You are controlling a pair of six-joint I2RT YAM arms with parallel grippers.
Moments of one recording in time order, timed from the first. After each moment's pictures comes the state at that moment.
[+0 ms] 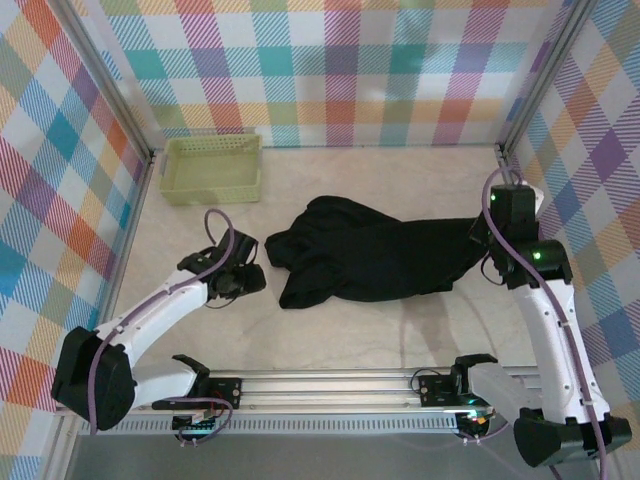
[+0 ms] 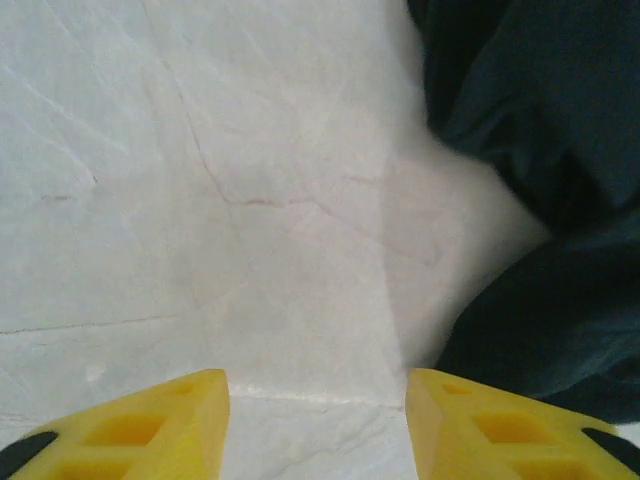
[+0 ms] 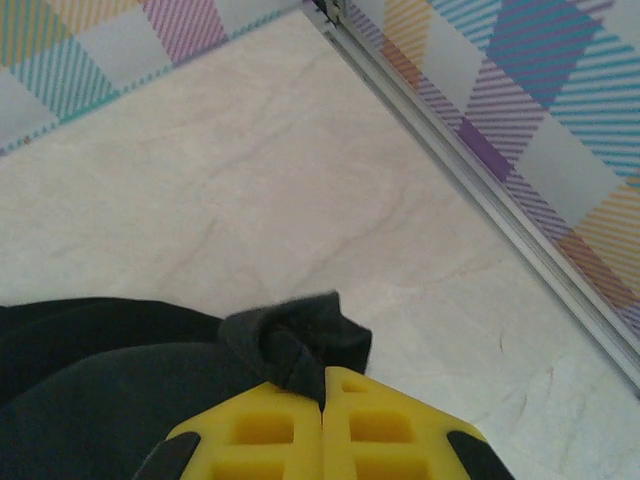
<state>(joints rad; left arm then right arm) -0.47 1.18 0.75 -0.72 -0.08 -0.73 0.12 0.95 1.20 -0.99 0.39 0.48</state>
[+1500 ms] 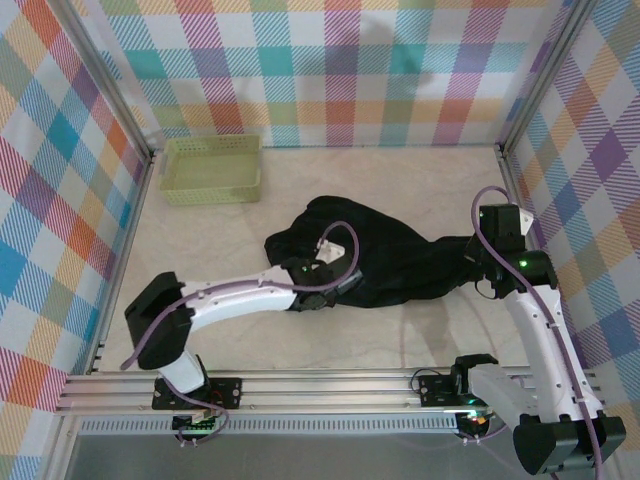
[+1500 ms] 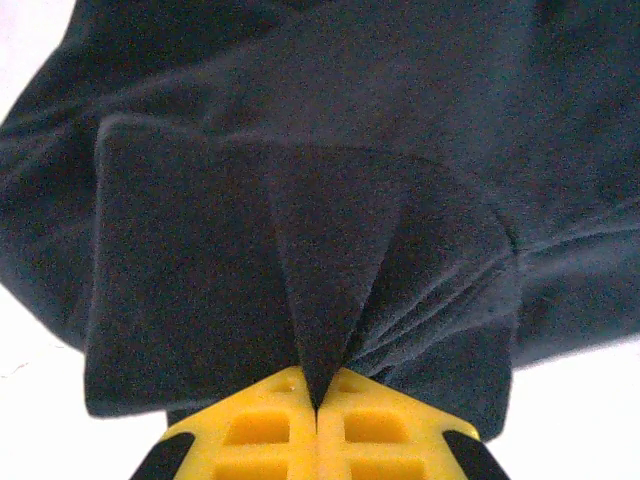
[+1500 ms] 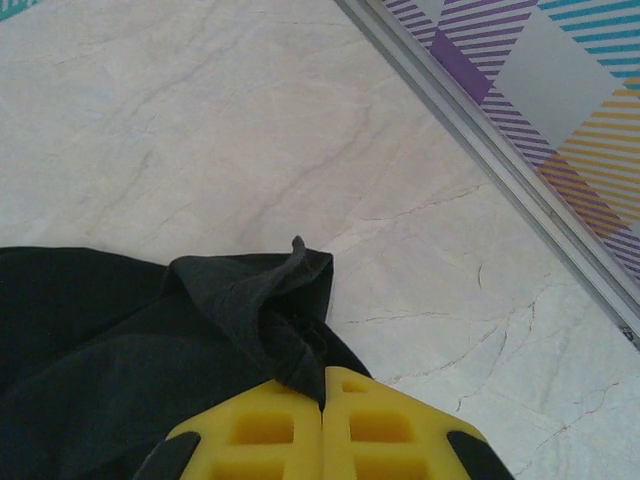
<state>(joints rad) -1.12 1.62 1.18 -0.76 -0.54 -0.61 0.10 0.93 1.04 -0.98 0.40 0.52</state>
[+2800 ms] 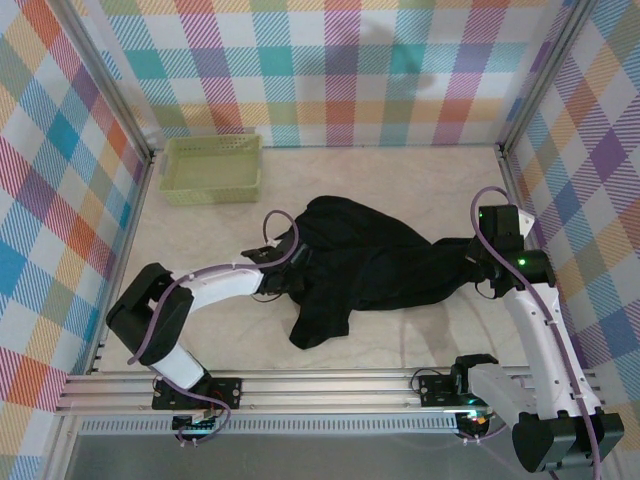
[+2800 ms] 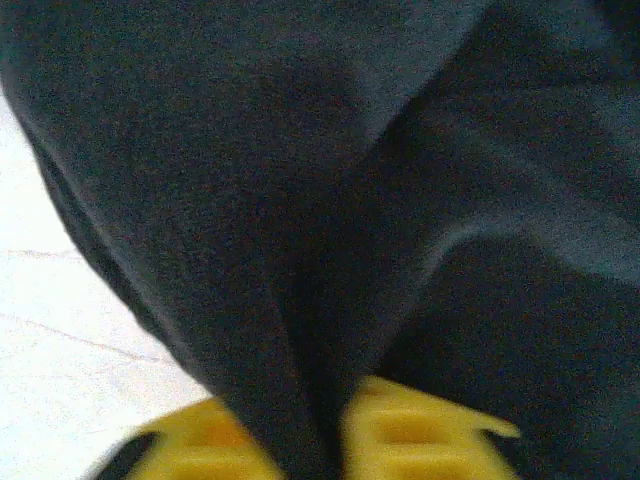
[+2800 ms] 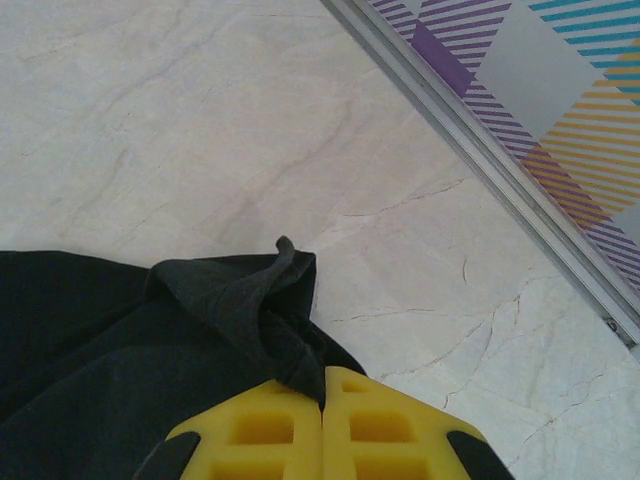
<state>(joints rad) -0.70 1.60 0.90 -0.46 -0.19 -0.78 0.09 0.94 1.02 -0.98 0.42 0.53</state>
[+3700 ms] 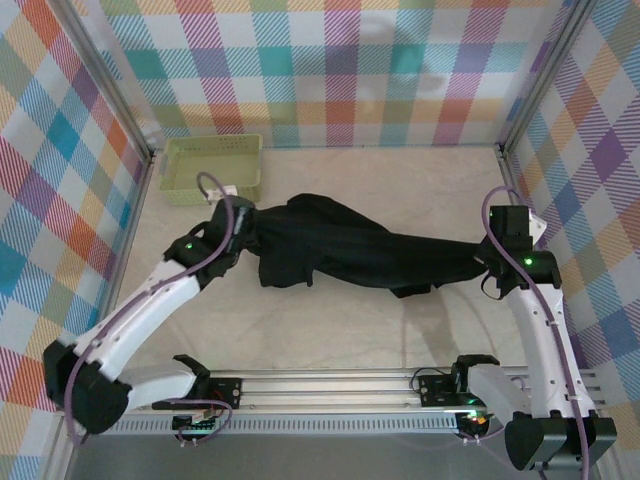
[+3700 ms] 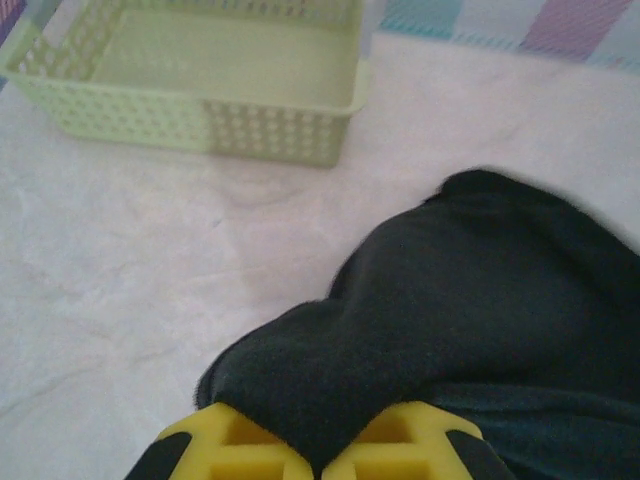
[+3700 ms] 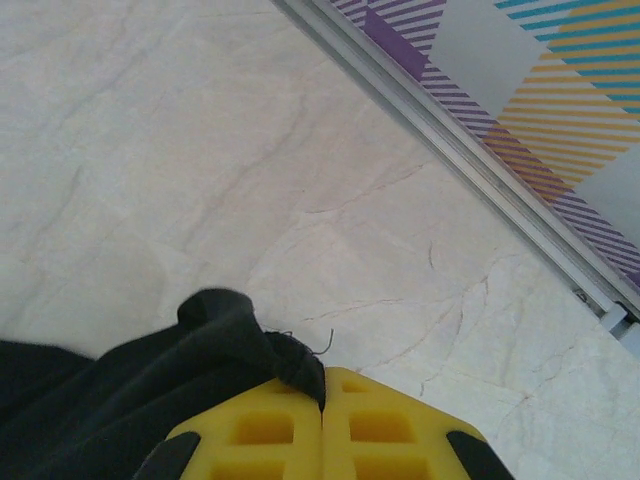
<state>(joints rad) -0.53 1.13 1.04 -0.62 -0.49 -0.51 0.01 0.94 1.03 -1.01 0.40 0.55</state>
